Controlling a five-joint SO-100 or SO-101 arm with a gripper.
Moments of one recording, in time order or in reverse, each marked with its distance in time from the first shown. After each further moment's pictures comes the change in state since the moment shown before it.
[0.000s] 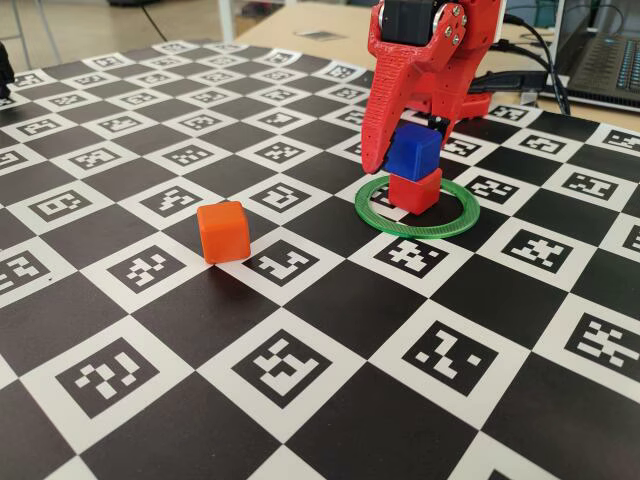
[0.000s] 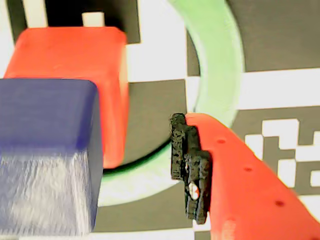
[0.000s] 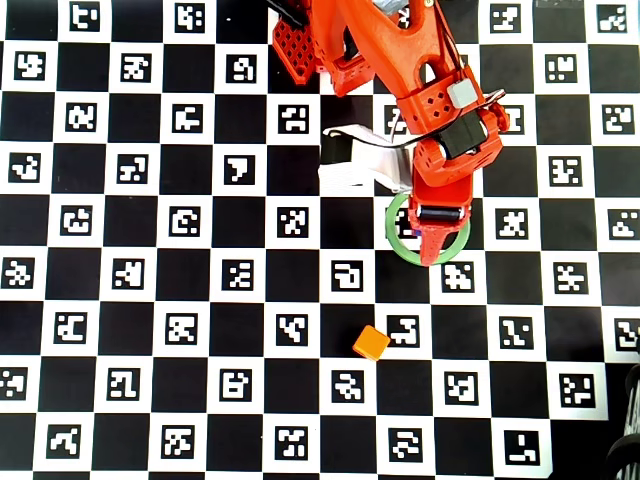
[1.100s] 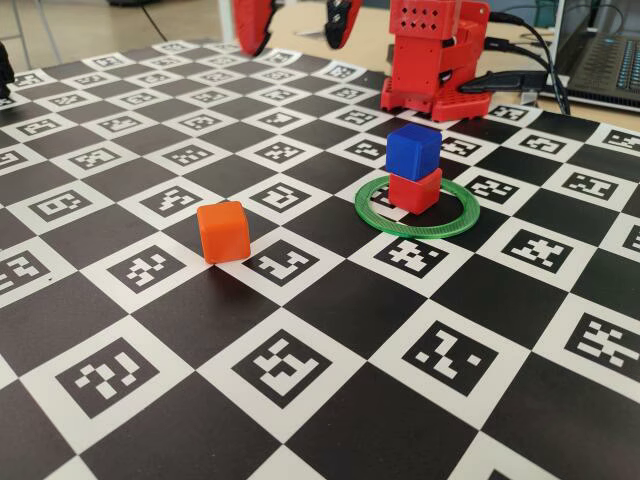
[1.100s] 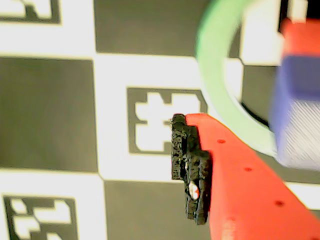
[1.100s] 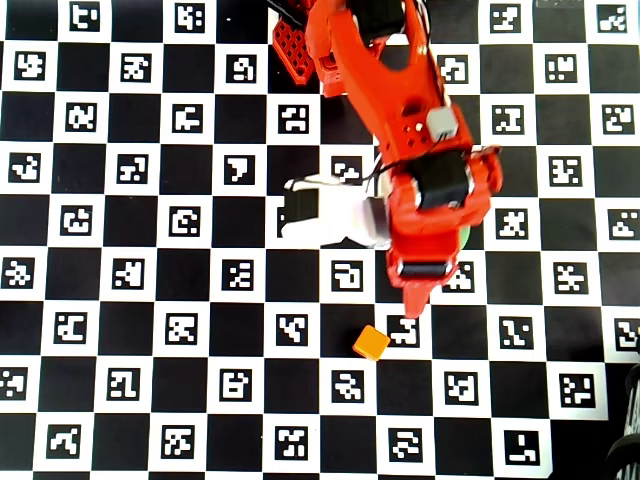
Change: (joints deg) arm 16.9 -25.7 -54.9 27.4 -20.3
